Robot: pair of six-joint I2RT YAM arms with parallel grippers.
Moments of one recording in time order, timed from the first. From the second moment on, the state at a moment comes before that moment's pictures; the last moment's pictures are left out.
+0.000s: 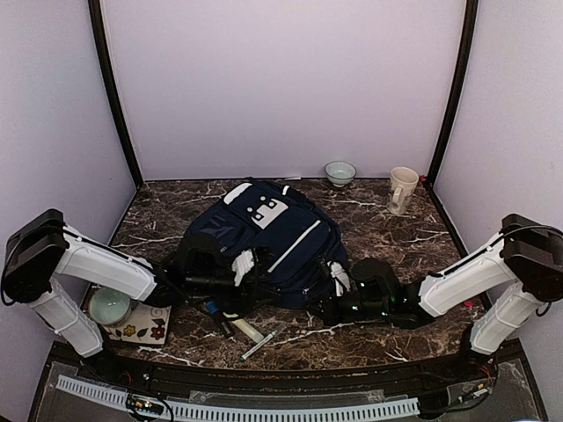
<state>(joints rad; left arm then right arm) -0.91 1.54 0.59 0.49 0.33 0.16 1.07 1.55 0.48 0.55 -0.11 0.60</state>
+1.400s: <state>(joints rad) -0.96 1.67 0.66 0.50 0.31 0.19 0.92 1.40 0.33 0.68 -0.07 0.74</state>
